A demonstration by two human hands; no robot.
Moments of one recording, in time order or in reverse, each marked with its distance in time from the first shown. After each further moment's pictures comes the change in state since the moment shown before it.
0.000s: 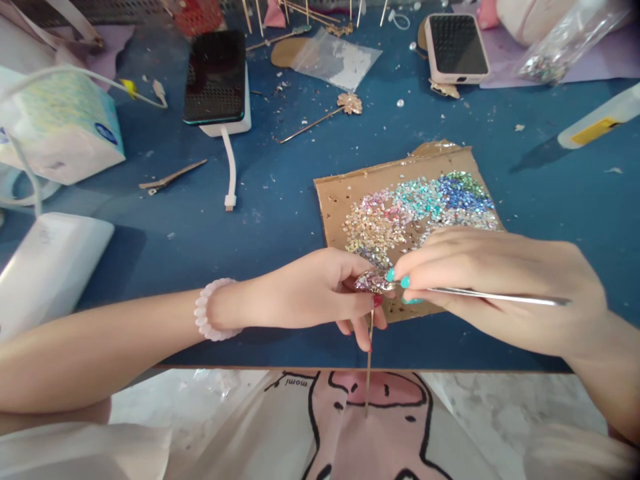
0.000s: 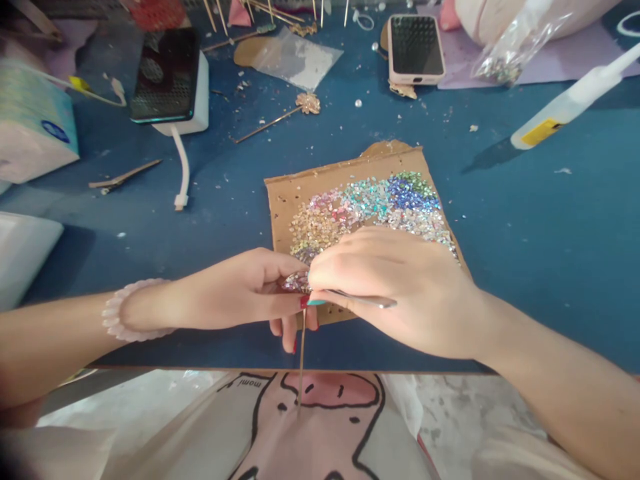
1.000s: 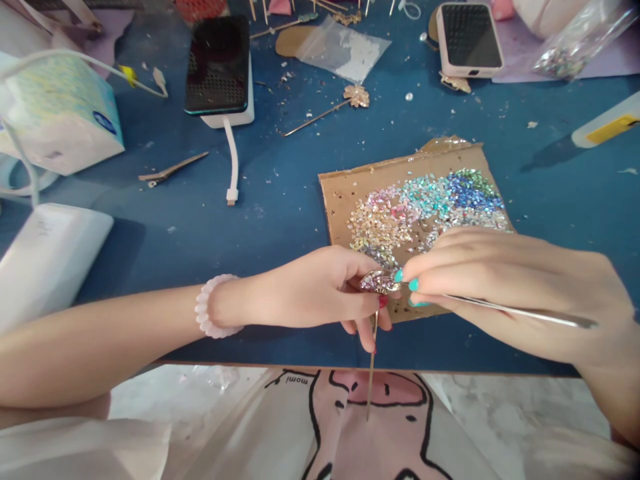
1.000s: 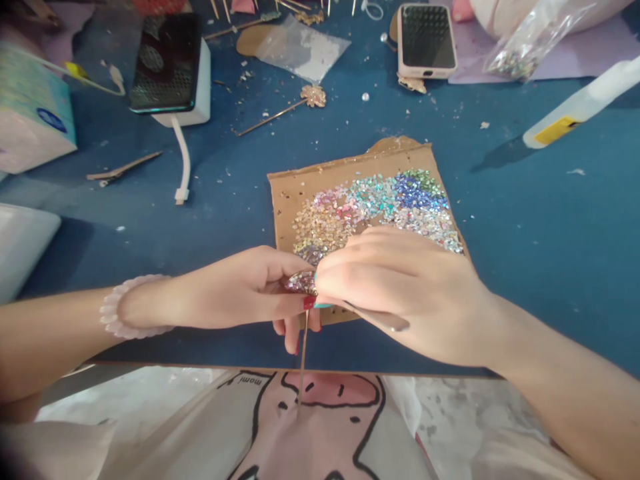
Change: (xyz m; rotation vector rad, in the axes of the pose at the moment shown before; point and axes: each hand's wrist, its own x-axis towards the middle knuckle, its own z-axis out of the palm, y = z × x) left_hand 0.000 0.000 0.000 -0.004 -0.005 -0.007; right_hand -0.001 -0.001 0.000 -0.009 0.002 -0.038
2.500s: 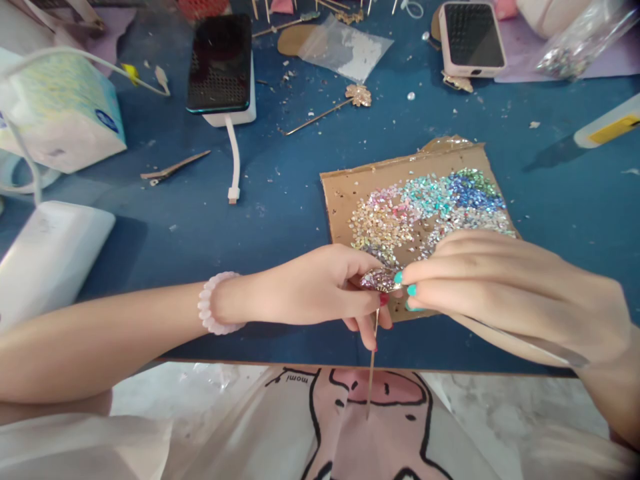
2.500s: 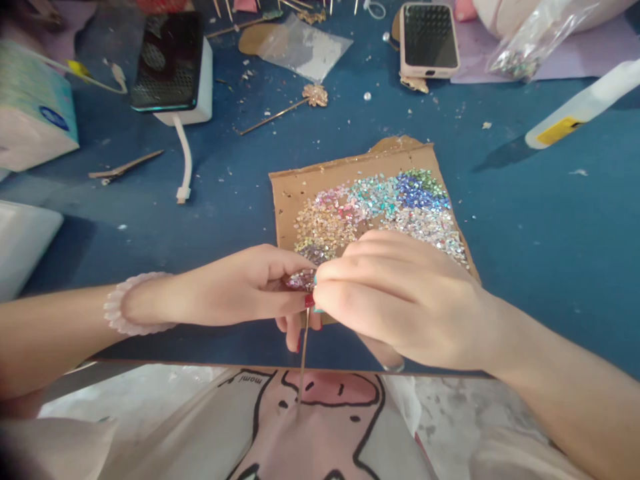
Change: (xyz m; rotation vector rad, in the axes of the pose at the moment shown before) left_hand 0.000 0.000 -0.001 -0.005 -0.006 0.029; right_hand -0.007 0.002 -0.001 -0.128 -0.054 -0.120
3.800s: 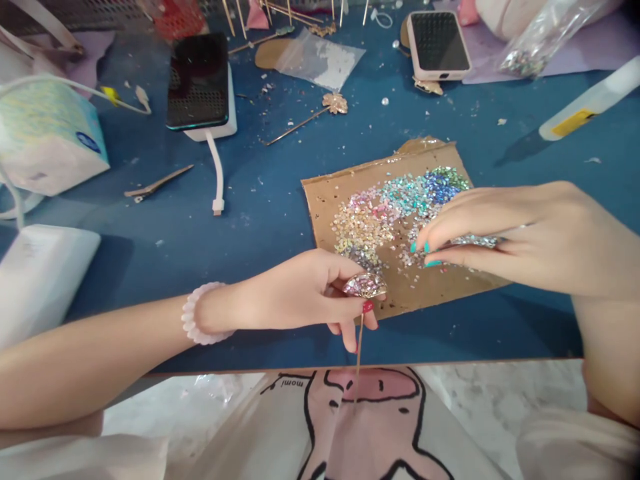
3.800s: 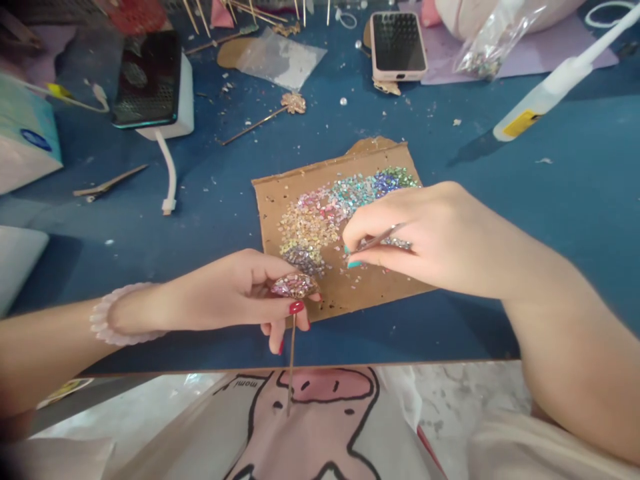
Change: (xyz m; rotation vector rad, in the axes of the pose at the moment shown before) left_hand -0.002 0.003 0.002 0.042 0.008 -0.053; right_hand -0.007 0.031 -0.030 -0.079 -0.097 0.207
